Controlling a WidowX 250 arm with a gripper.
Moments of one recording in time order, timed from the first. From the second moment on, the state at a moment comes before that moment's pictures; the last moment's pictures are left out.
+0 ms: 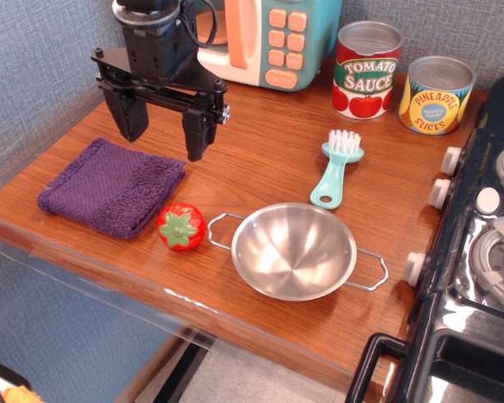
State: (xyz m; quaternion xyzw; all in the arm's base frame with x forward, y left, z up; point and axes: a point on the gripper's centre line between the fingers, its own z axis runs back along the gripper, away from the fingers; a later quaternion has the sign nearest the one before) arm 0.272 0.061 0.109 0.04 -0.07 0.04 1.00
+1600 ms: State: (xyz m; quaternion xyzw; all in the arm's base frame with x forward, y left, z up) arm 0.261 0.170 0.033 0.02 -0.01 0.07 1.00
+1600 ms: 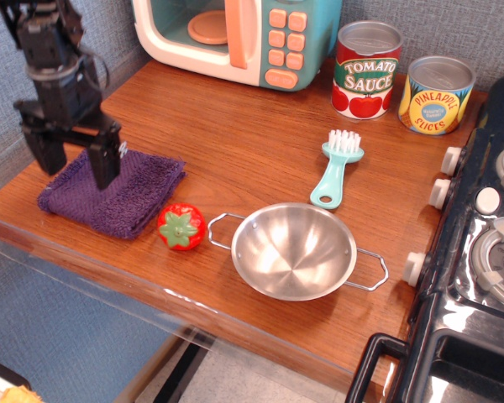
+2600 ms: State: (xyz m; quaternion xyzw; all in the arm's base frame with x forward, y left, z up) arm 0.322 0.176 0.013 0.06 -0.02 0.08 0.99
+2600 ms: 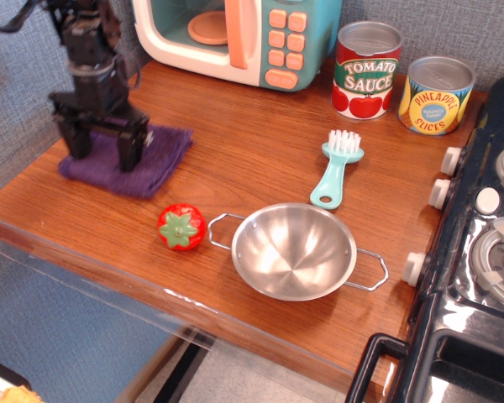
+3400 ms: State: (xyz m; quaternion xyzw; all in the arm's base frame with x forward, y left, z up) arm 0.395 0.120 0.019 0.02 -0.04 0.02 1.00
